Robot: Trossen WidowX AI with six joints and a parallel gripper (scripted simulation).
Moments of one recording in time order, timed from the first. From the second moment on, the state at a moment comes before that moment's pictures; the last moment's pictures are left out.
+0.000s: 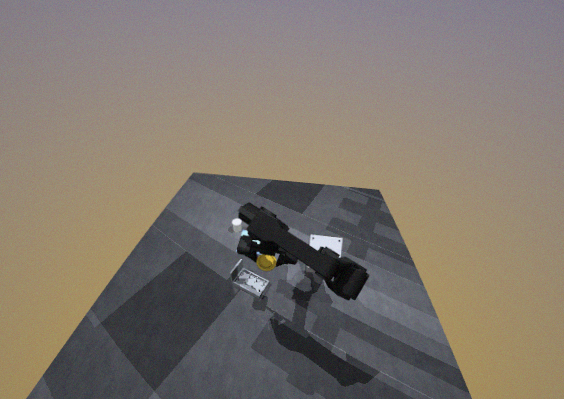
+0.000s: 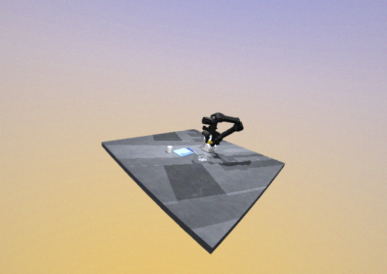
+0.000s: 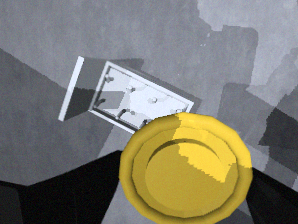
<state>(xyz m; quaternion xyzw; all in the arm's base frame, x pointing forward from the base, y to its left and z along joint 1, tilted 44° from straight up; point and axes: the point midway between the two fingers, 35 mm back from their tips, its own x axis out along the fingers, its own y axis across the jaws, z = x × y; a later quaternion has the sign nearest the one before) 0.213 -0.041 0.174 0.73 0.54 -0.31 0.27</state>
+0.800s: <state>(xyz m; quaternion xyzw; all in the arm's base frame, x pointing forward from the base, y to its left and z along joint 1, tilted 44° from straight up) 0.177 -0.003 0.159 0.71 0.51 -0.43 0.21</state>
